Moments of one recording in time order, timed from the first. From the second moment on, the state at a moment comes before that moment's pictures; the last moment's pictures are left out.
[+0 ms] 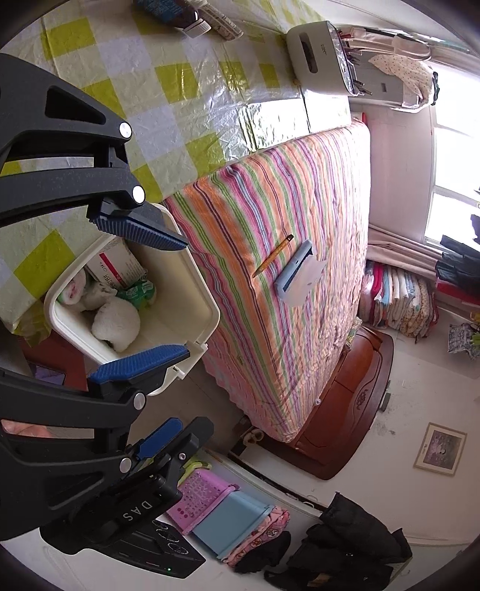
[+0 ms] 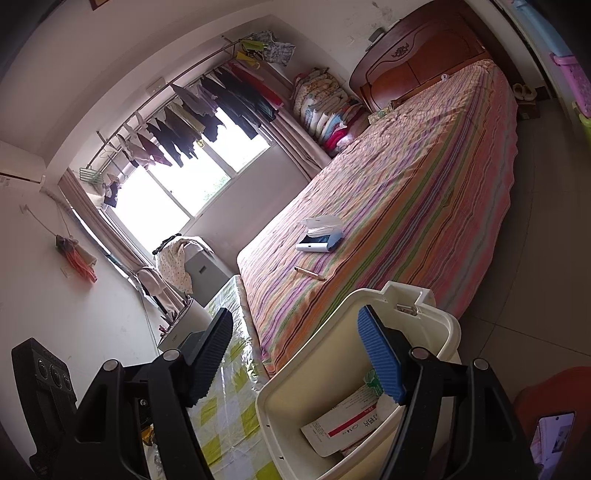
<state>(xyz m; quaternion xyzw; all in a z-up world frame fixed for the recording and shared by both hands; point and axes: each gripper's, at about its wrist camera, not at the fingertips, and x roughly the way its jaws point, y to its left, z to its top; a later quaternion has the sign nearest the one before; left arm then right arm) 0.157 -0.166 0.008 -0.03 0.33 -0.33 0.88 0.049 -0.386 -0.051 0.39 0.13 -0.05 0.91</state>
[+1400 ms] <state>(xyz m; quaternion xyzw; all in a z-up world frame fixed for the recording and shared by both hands) 0.233 0.143 -0.051 -0.03 0.48 0.01 0.88 0.096 -0.279 -0.051 0.30 0.20 0.07 0.93</state>
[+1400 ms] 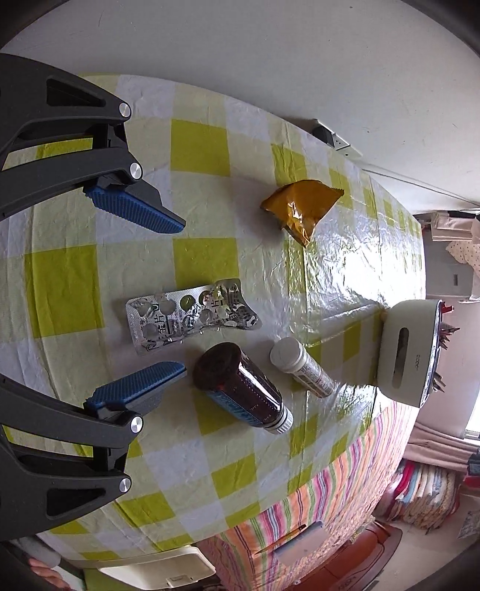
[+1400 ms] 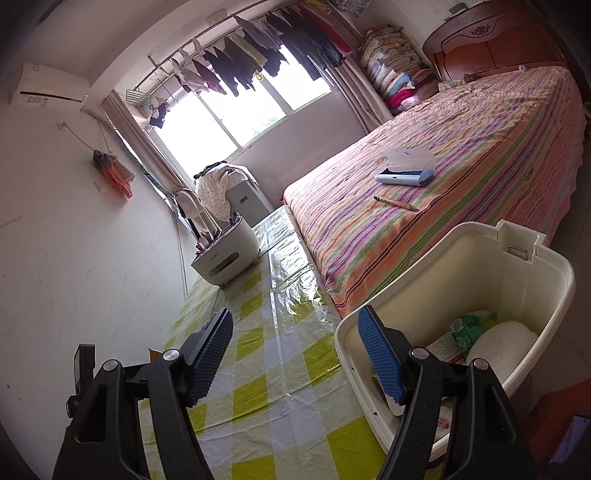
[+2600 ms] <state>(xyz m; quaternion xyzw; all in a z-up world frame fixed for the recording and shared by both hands) 0.260 0.183 -0.062 -0.15 0.47 -0.01 0.87 0.278 -0.068 -0.032 0.12 0.39 0.22 0.89</state>
